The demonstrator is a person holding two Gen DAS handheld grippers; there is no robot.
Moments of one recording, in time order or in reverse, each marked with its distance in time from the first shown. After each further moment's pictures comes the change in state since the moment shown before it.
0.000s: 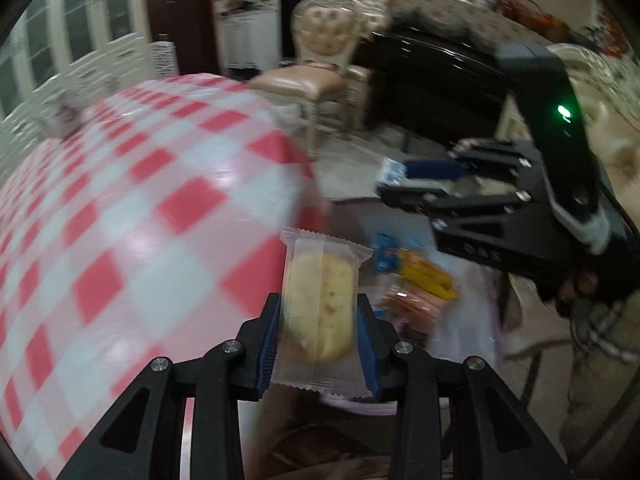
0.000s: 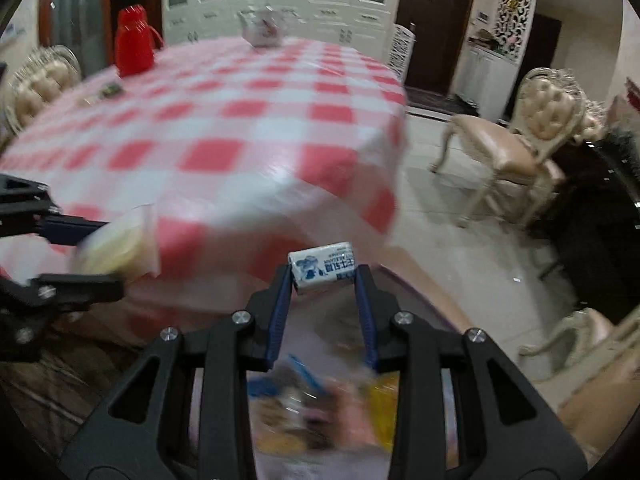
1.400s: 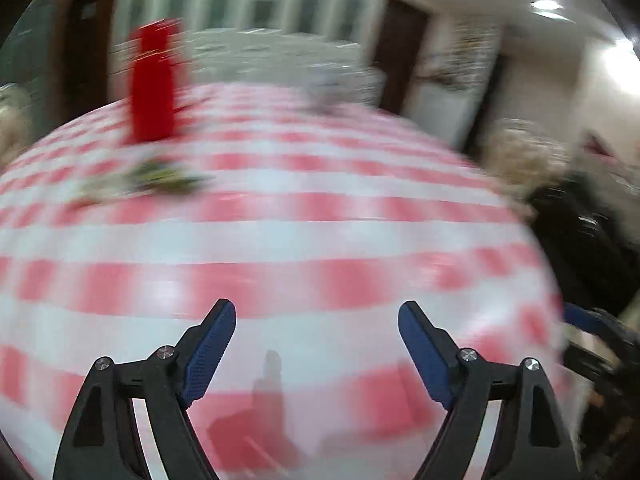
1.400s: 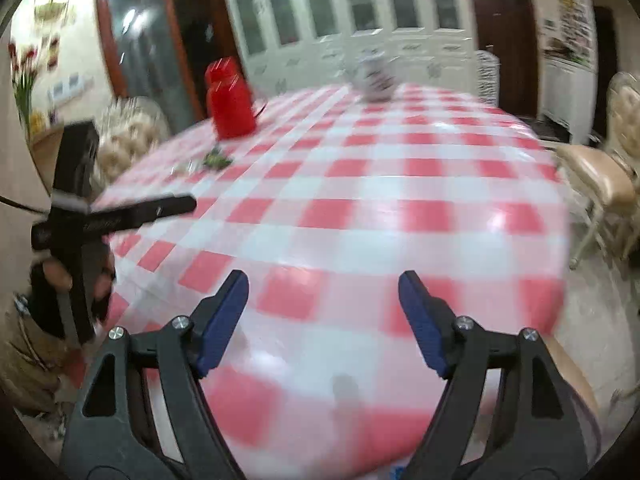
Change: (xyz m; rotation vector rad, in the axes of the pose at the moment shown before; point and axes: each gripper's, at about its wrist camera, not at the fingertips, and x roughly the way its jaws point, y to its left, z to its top) left arm -0.119 0.343 -0.094 -0.673 -0.222 0.390; right arm 0.018 0.142 0.116 0.007 -0.151 0.409
